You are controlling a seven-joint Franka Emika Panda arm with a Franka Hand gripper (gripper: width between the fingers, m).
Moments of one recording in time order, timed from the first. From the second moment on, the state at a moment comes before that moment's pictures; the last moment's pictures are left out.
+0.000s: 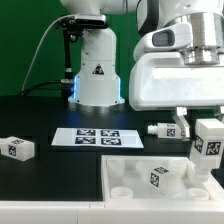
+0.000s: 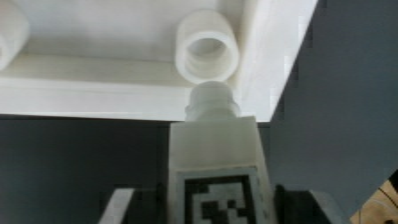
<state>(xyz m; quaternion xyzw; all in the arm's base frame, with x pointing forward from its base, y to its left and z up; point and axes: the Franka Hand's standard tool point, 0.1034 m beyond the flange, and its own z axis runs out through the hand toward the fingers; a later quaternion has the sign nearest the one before) 0.632 0.118 0.110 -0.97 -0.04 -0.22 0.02</state>
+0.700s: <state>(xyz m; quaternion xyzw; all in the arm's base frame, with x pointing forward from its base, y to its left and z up) 0.628 0.114 0.087 -0.98 -0.05 -0.22 0.02</state>
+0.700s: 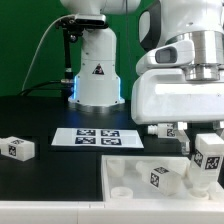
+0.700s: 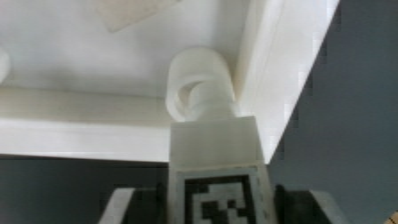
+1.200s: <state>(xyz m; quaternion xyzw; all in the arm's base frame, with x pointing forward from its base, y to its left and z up) 0.628 0.112 0.076 -0.97 -0.05 -0.23 0.01</state>
